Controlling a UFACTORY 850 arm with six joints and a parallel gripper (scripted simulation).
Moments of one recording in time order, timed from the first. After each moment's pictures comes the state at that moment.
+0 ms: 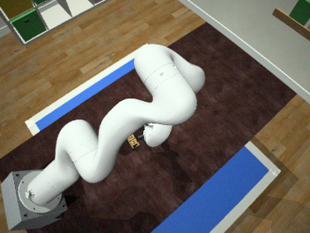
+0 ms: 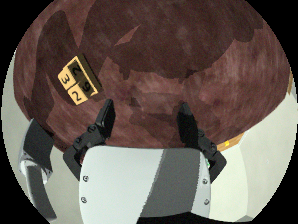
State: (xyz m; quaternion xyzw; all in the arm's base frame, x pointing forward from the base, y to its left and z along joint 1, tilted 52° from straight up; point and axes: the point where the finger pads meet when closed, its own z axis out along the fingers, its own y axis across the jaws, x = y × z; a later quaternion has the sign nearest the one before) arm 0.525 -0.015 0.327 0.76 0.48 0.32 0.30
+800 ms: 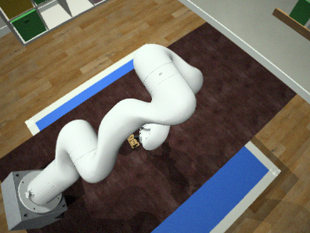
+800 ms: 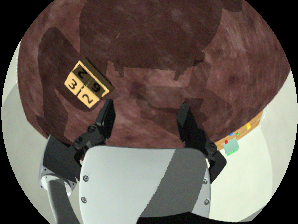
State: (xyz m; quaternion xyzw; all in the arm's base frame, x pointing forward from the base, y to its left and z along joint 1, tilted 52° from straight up) arm 0.505 -0.022 0.308 0.82 0.37 0.35 0.25
